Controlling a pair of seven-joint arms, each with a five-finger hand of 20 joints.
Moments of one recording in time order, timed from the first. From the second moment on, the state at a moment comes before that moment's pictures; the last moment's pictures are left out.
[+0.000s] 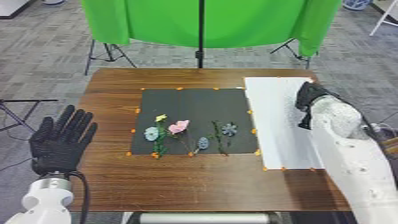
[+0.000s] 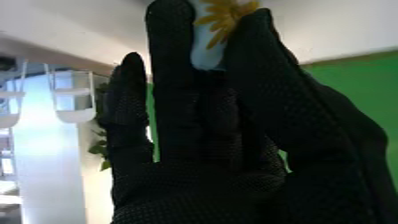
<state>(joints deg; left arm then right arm) 128.2 -58.0 -97.3 -126.2 1.7 18.0 23.7 -73.9 -63.8 83.0 -81.8 -140.4 -18.6 20.5</state>
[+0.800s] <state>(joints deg) 127.1 -57.8 -98.0 -126.1 1.8 18.0 23.7 -92.6 -69.2 77.9 -109.2 -140.3 -25.4 12.5</state>
